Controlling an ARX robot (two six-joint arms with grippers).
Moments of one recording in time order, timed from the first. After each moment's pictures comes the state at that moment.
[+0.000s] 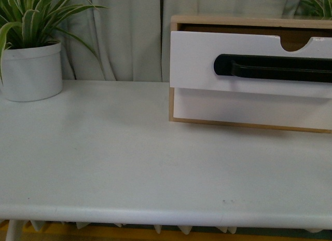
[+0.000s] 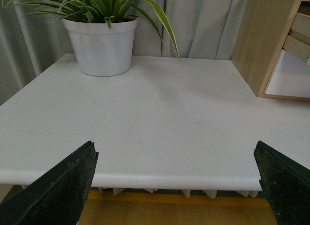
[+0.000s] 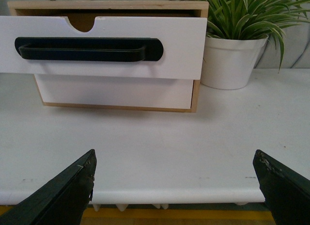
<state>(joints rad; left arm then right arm) 0.00 0.00 0.01 0.00 0.00 0.00 0.00 0.00 0.01 0.00 0.00 -0.01</state>
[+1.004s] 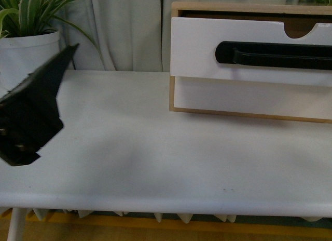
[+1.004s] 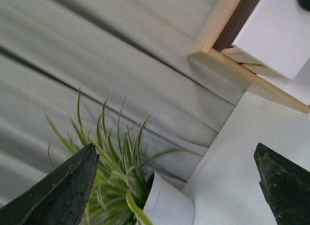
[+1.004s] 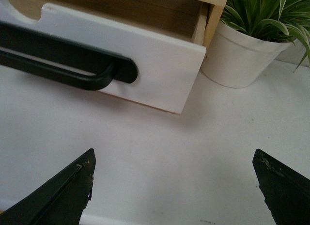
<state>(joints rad) -0.45 1.25 0.32 1.20 -0.10 1.20 -0.28 0.94 0.63 -0.02 -0.36 -0.30</state>
